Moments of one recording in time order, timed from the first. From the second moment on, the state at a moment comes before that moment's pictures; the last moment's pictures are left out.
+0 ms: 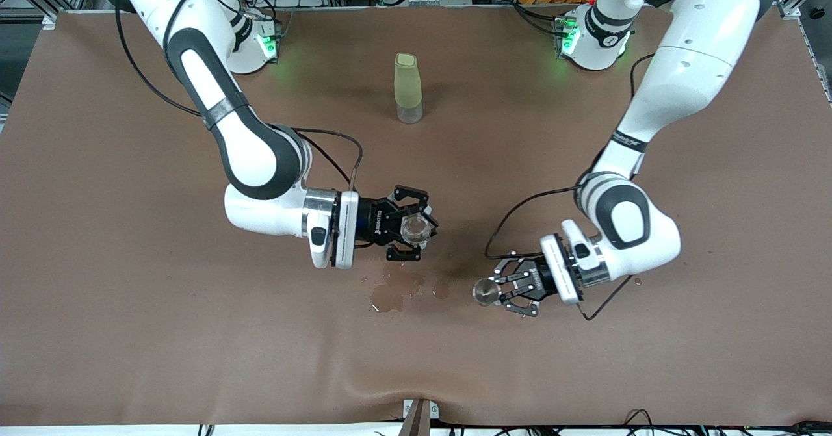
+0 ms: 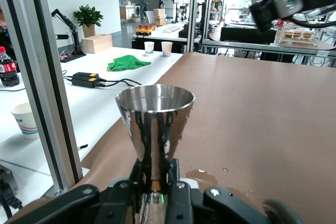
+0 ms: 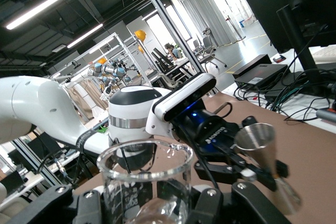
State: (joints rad) left arm -0.09 0.81 -0.31 -1.40 -1.46 2.34 2.08; right arm 0.33 0.67 0.26 -1.41 1.66 2.24 -1.53
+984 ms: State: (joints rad) left arm -0.34 0.90 -0.31 -1.24 -1.64 2.55 2.09; right arm 0.38 0.69 0.25 -1.34 1.71 2.31 -1.26
